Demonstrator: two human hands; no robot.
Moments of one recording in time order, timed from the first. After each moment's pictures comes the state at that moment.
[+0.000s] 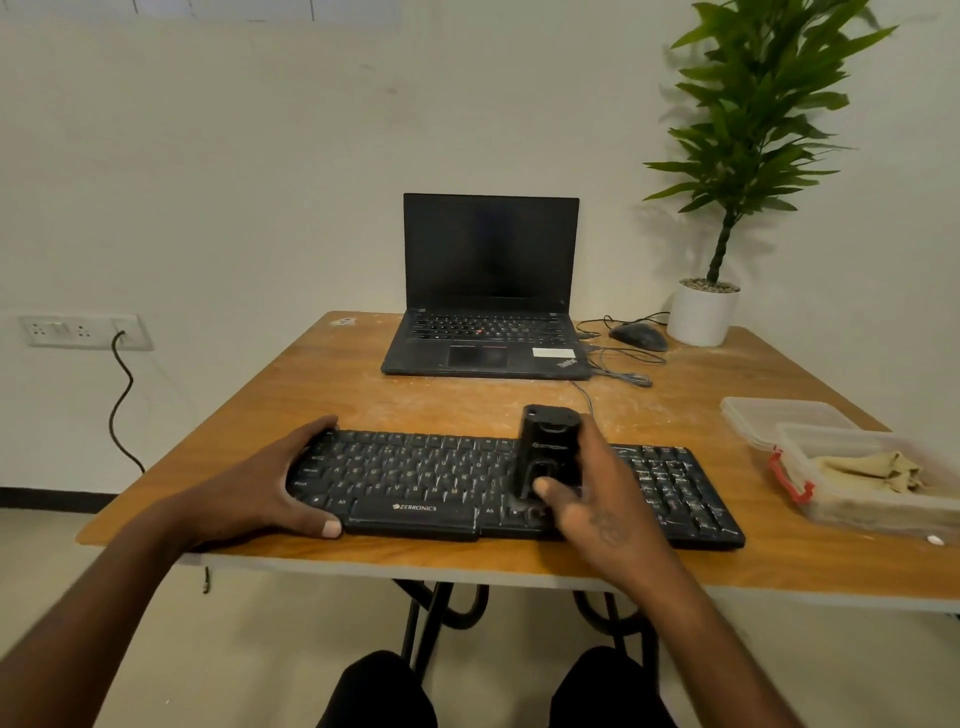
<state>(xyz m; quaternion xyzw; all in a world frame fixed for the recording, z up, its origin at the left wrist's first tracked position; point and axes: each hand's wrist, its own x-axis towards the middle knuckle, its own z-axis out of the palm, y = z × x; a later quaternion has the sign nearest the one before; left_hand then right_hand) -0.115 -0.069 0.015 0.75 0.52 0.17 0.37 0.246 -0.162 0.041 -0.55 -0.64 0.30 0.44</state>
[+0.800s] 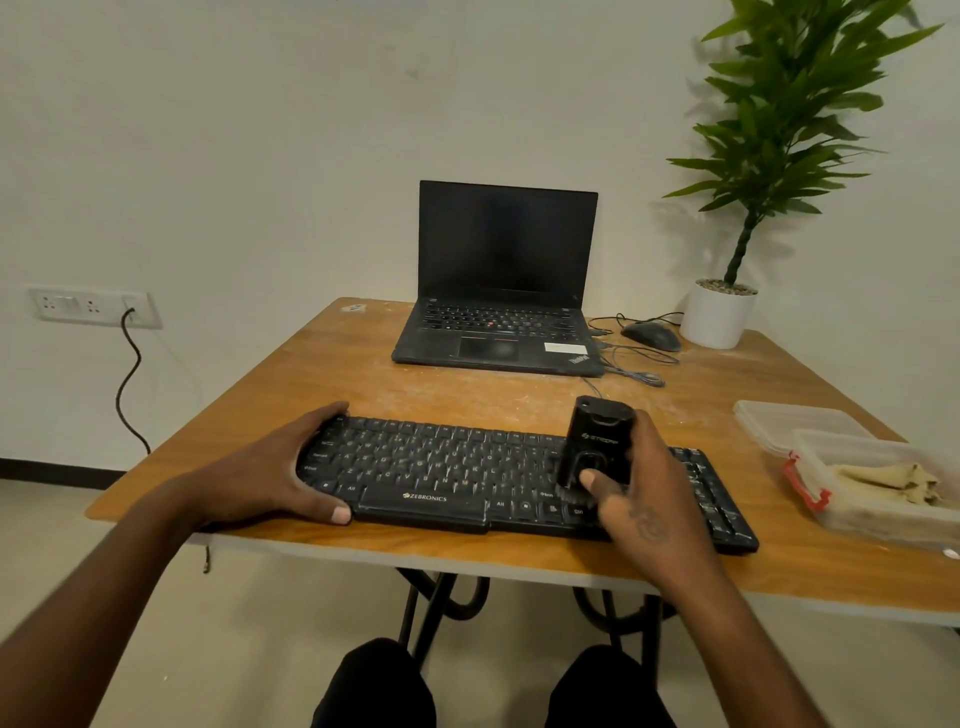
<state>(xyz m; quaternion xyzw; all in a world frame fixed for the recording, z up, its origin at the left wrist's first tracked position) -0.116 -0.068 0.014 0.75 0.52 0.18 0.36 0.263 -0.162 0.043 -0.61 -0.62 0.23 0.44</state>
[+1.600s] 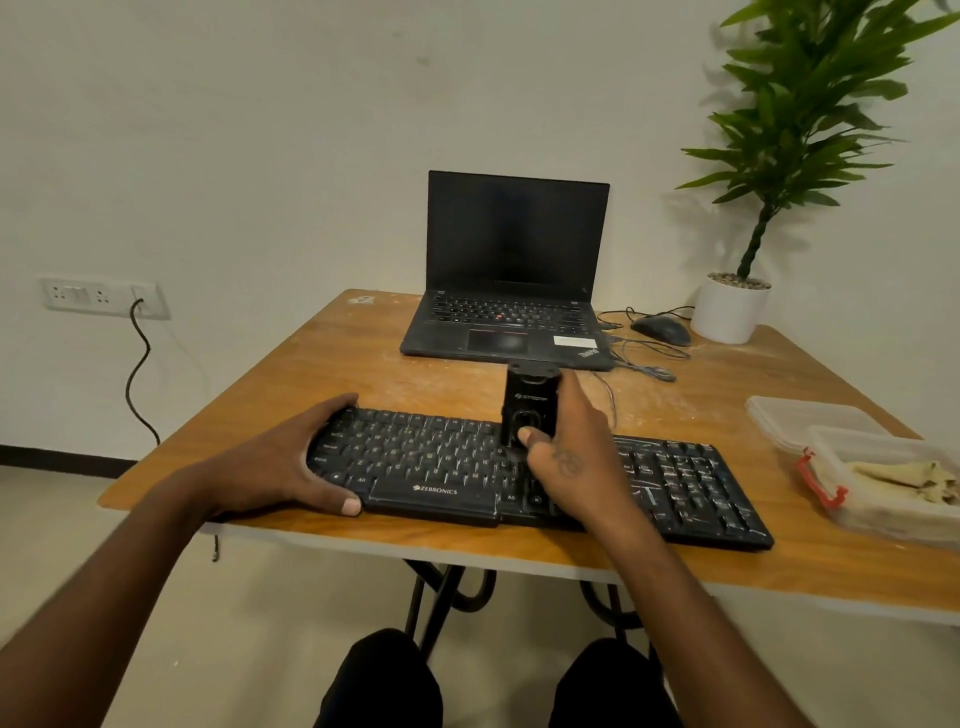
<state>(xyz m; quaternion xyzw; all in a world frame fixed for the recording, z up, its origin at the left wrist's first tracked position) -0.118 -0.065 0.010 0.76 0.52 0.17 0.35 0.212 -0.115 0.048 -0.57 -0.68 0.21 0.41</state>
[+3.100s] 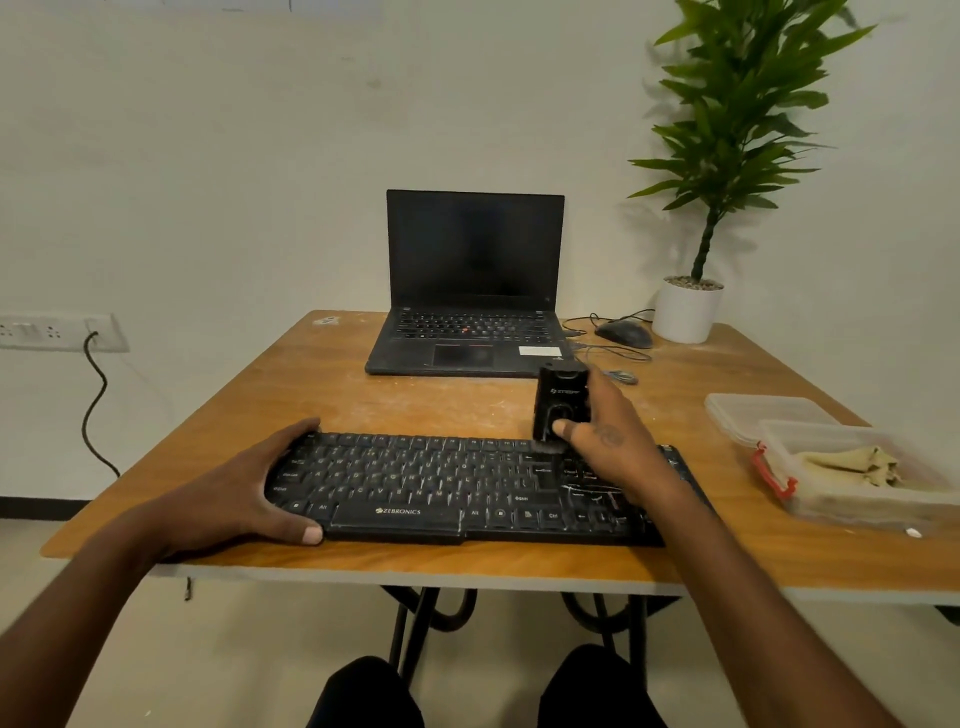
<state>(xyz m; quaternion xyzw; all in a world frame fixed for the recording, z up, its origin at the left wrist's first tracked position) -0.113 -0.072 0.018 0.75 0.52 0.18 0.37 0.290 -0.087 0.055 -0.60 -0.63 0.25 0.41</state>
